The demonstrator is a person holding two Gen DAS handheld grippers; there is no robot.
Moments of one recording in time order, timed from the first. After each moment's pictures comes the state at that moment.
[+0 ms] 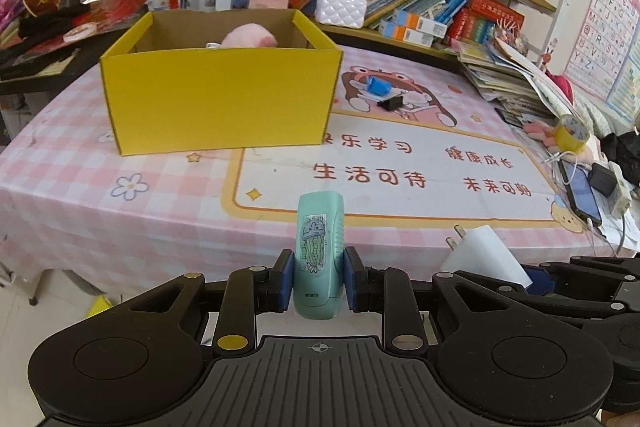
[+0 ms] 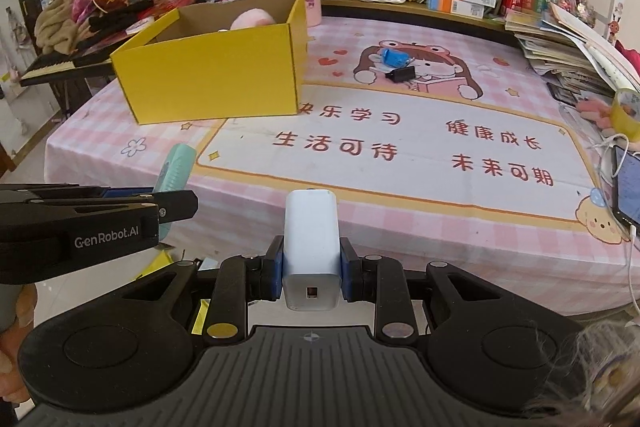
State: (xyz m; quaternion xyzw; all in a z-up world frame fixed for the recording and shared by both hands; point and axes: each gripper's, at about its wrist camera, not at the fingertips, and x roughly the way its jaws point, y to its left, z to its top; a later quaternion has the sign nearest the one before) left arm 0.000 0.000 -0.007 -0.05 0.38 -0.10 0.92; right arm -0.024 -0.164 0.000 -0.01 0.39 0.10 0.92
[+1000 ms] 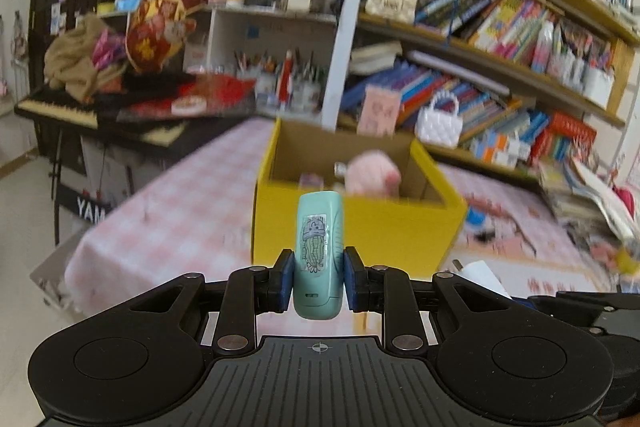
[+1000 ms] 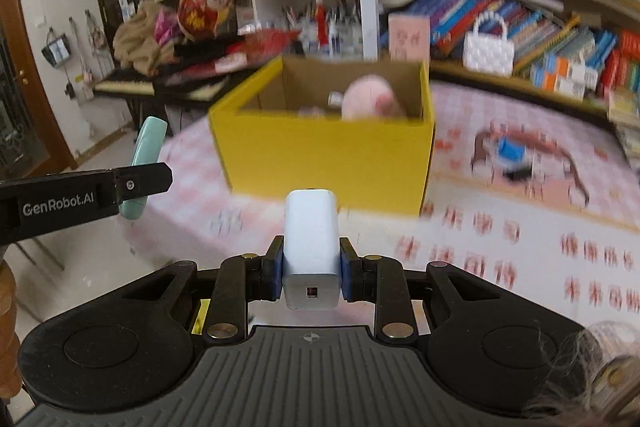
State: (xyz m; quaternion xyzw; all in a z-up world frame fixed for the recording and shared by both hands) left arm 0.018 0.089 0.057 -0.09 0.25 0.02 0.96; right arm 0.038 -0.084 0.039 -0.02 0.31 0.22 0.92
